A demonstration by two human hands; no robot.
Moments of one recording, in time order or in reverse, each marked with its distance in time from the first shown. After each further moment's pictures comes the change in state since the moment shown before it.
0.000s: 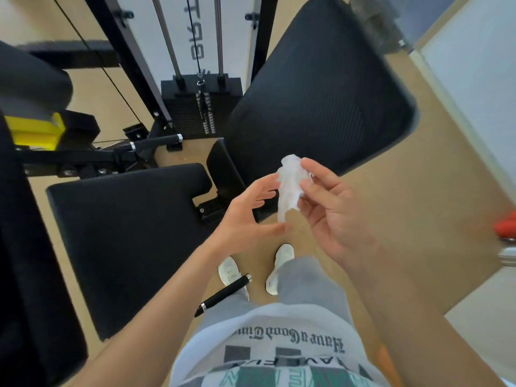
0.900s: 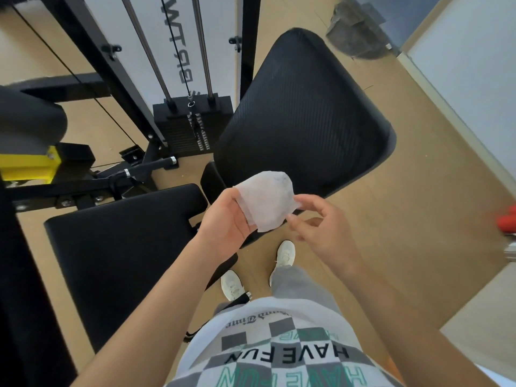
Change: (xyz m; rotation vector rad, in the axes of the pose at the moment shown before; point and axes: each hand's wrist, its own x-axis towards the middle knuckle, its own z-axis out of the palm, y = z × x) left_hand 0.045 0.038 -0.017 -0.883 0.205 -0.516; right_hand 0.020 -0.003 -0.028 -0.920 0.136 -0.177
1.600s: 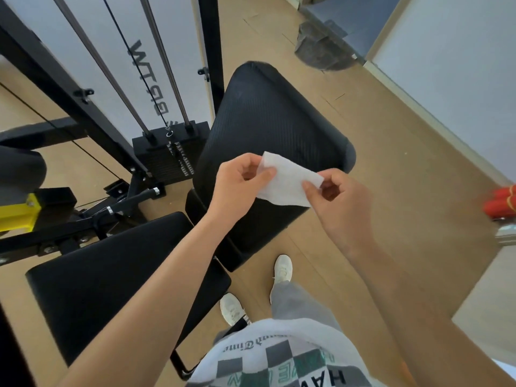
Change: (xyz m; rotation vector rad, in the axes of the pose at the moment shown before) left_hand 0.039 0.055 0.089 0.844 -0.027 0.661; right_hand 0.033 -0.026 -0.065 -0.155 0.461 -0.312
